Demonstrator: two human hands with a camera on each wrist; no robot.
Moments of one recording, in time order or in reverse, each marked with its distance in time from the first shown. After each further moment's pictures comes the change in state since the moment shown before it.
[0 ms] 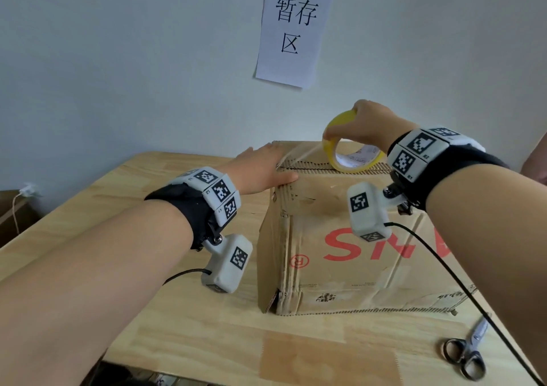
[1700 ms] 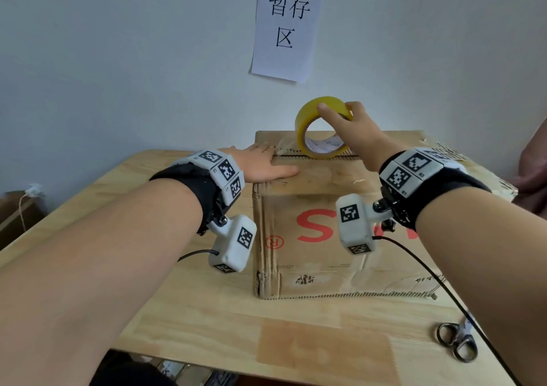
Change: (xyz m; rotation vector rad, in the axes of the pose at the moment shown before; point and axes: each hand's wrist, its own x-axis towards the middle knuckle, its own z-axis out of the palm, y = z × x) left_hand 0.005 0.016 -0.003 0.234 -0.205 -0.226; right_hand -0.027 0.009 0.026 0.724 -0.017 0.086
